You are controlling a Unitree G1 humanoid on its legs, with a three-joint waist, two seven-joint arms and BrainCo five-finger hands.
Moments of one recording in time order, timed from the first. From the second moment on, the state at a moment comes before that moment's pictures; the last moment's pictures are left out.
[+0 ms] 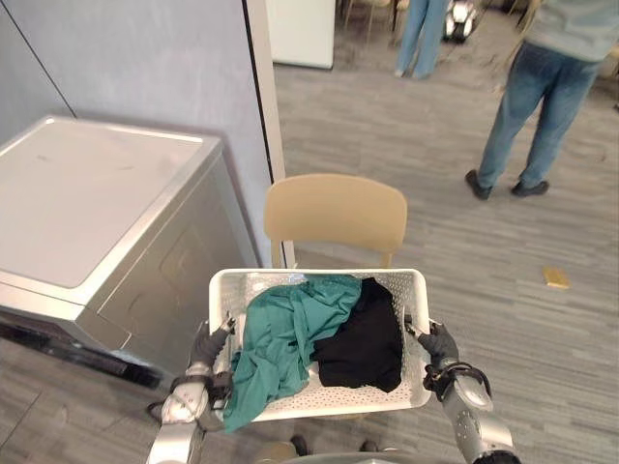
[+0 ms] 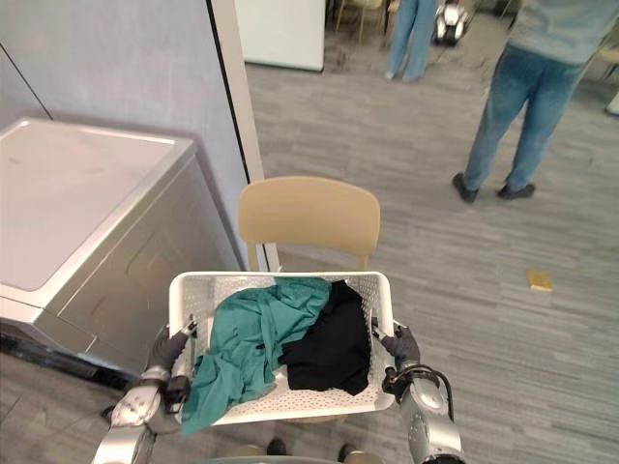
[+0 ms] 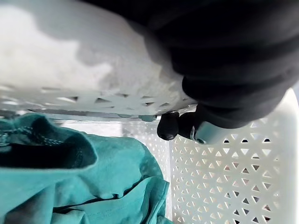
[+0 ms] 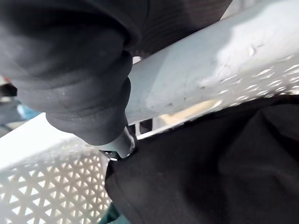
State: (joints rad) left arm 0.12 0.22 0.01 0.29 -0.15 -0.05 0.03; right arm 0.04 -0.14 -0.04 0.43 0.41 0.01 0.04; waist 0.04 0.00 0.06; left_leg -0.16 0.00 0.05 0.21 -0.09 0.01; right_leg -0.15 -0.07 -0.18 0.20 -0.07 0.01
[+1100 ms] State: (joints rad) left arm -0.64 0.32 0.03 0.72 -0.14 -0.01 0.12; right arm -0.61 -0.24 0.01 0.72 0.55 -0.03 -0.09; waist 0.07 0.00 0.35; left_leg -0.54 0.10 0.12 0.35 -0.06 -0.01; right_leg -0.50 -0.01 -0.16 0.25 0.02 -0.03
